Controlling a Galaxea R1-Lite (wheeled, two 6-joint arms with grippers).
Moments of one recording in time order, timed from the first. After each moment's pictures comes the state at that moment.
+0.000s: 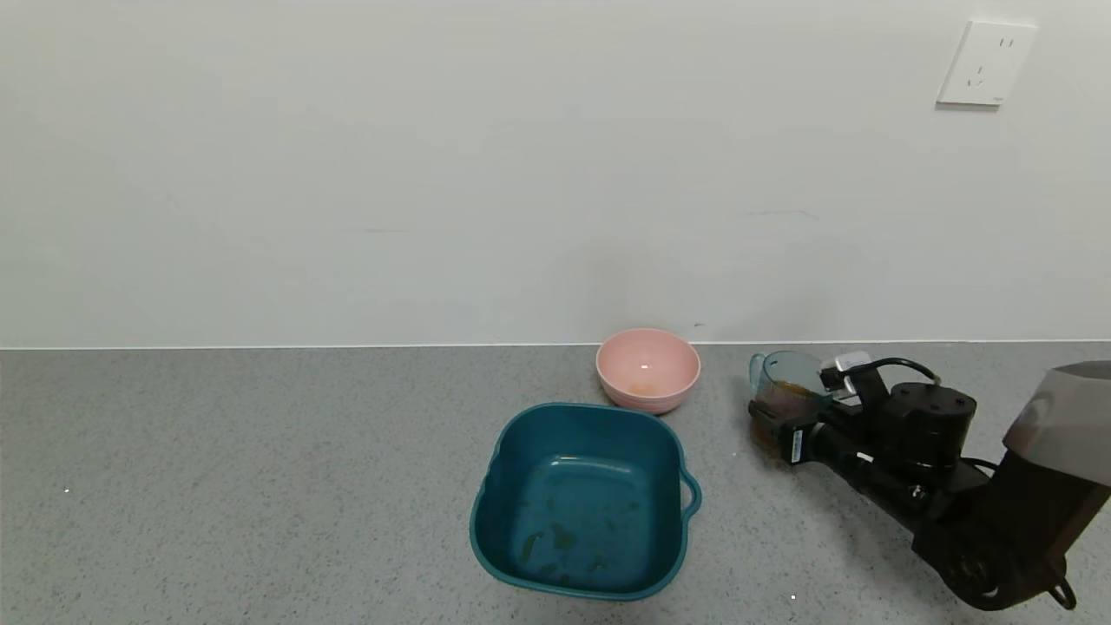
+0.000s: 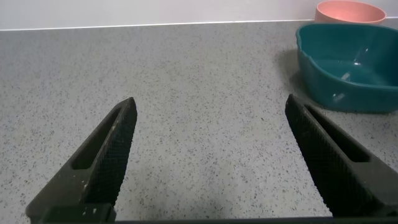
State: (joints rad) left arm 0.00 0.00 0.00 -0.01 0.00 -0.01; right arm 0.20 2.18 -0.61 -1.39 0.05 -0.02
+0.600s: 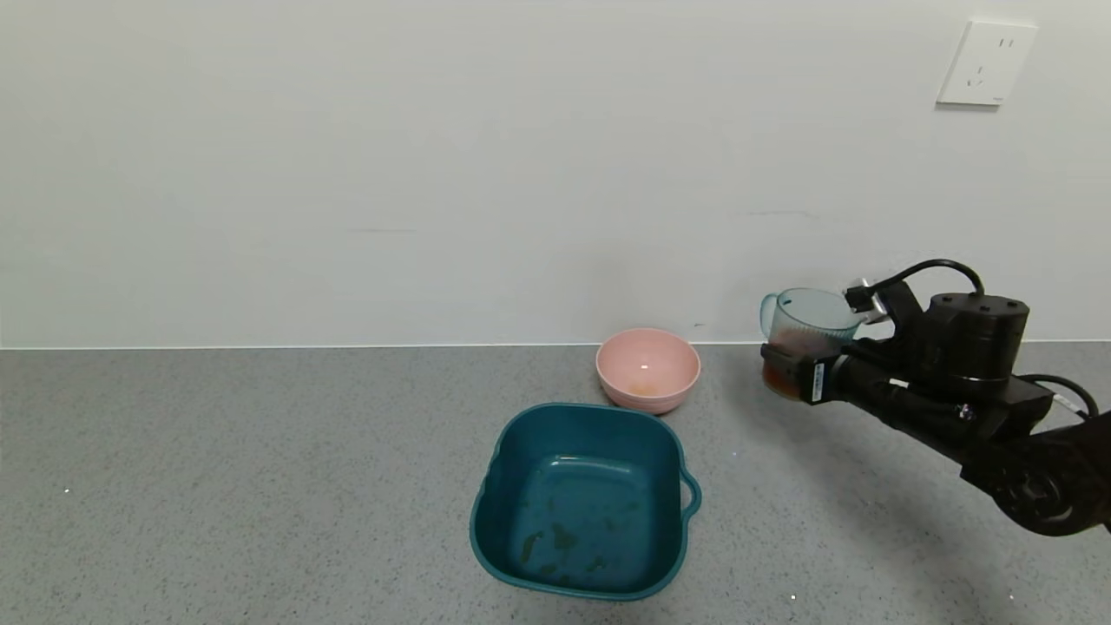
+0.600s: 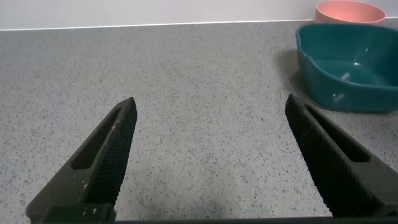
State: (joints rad) left arm 0.00 0.00 0.00 -0.01 0.00 -0.01; right arm 0.21 1.90 -0.82 -0.91 0.05 -0.02
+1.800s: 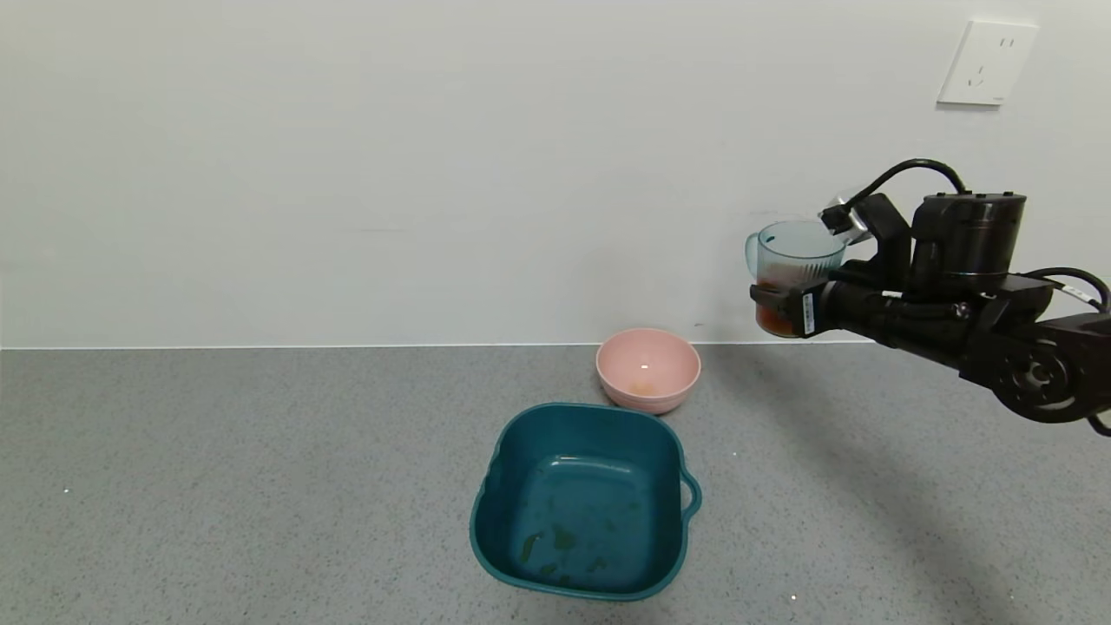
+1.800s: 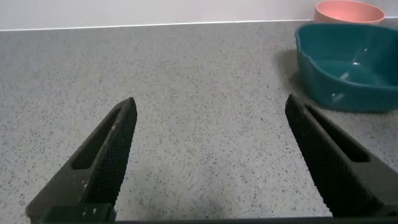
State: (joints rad) left arm 0.00 0.00 0.00 -0.01 0.00 -0.01; right arm 0.24 1.90 -1.17 -0.55 0.05 -0.19
